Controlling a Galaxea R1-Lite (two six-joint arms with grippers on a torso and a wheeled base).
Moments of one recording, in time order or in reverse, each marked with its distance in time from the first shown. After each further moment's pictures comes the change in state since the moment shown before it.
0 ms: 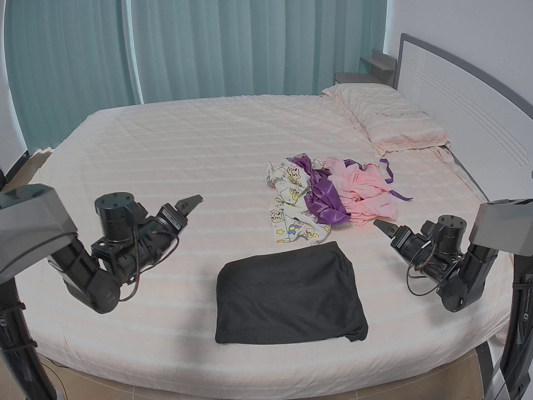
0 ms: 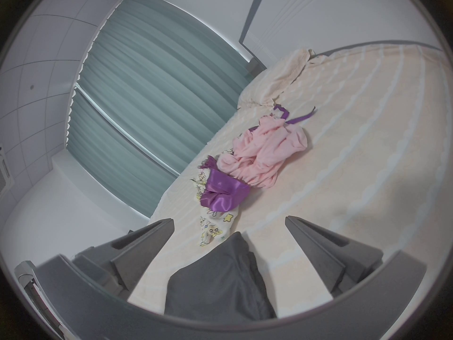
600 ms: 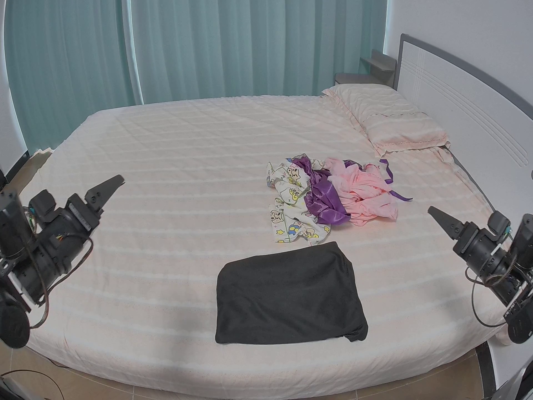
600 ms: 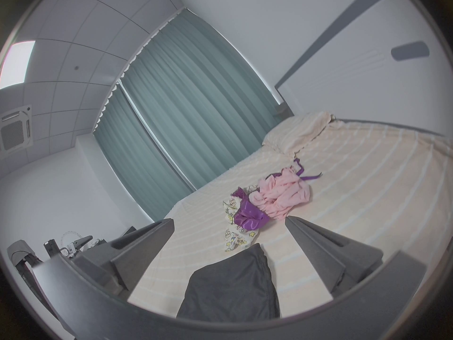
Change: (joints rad) left arm 0.136 -0.627 0.333 0.128 -0.012 0.188; right arm -0.013 -0.629 0.503 -0.067 -0.017 -0.176
